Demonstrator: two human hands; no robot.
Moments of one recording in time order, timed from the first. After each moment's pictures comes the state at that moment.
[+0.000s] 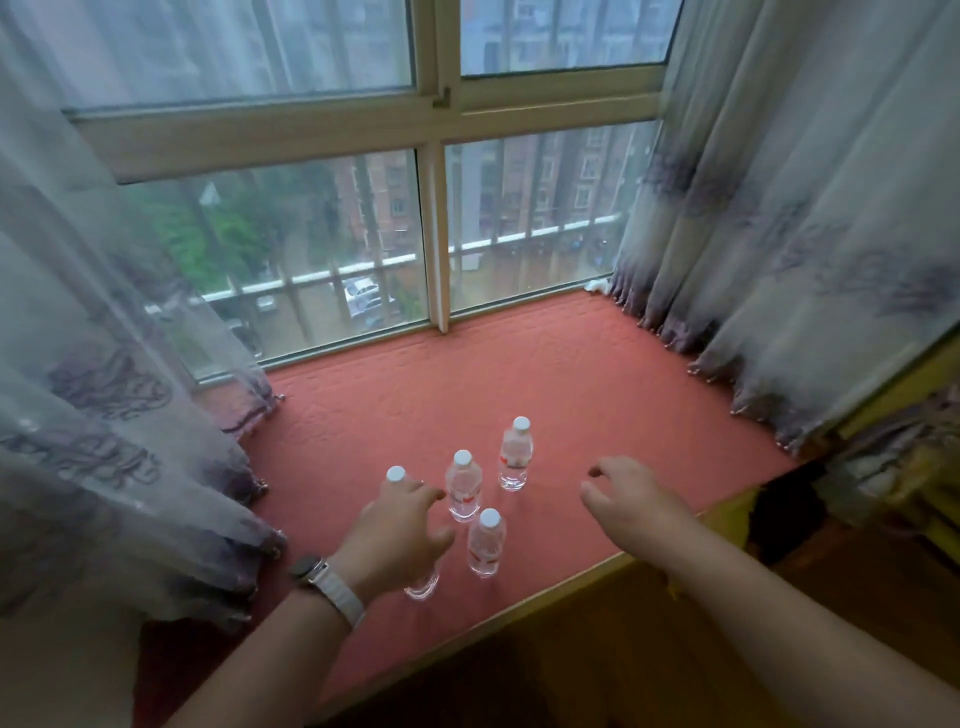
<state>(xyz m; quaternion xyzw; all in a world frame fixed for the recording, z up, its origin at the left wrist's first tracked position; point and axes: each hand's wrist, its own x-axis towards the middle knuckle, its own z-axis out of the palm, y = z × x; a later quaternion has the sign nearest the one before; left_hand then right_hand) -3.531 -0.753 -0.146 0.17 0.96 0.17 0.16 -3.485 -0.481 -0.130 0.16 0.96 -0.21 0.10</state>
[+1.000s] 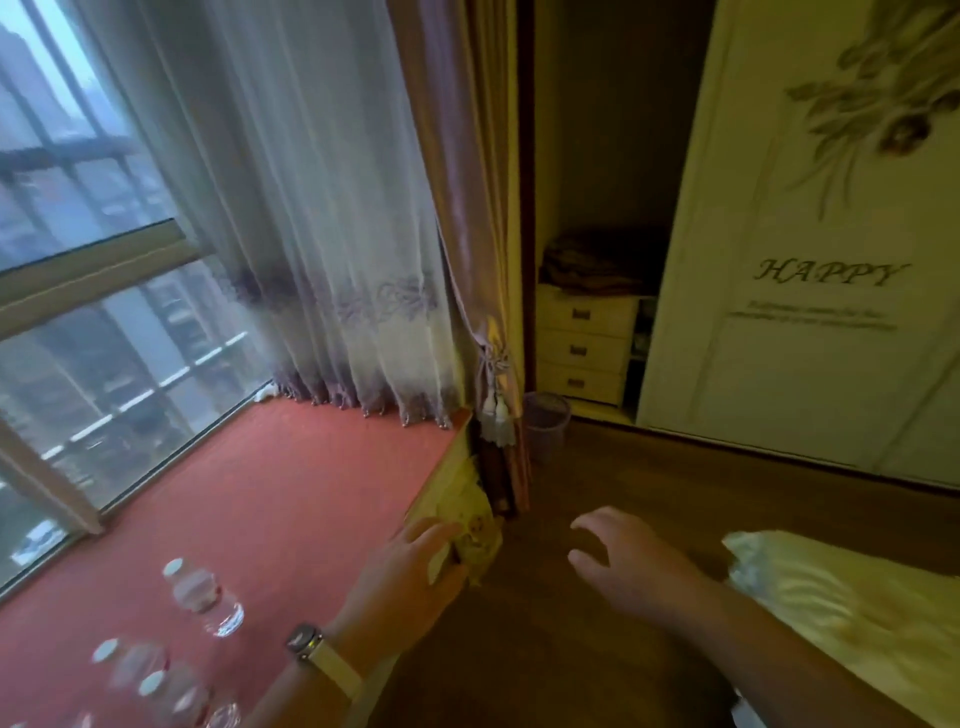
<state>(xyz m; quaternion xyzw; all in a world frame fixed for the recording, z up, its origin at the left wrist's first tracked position) -3.267 -0.438 -0.085 0.57 0.79 0.15 0.14 -3.036 -0.290 -0.067 0.39 0.88 -0.27 -0.02</state>
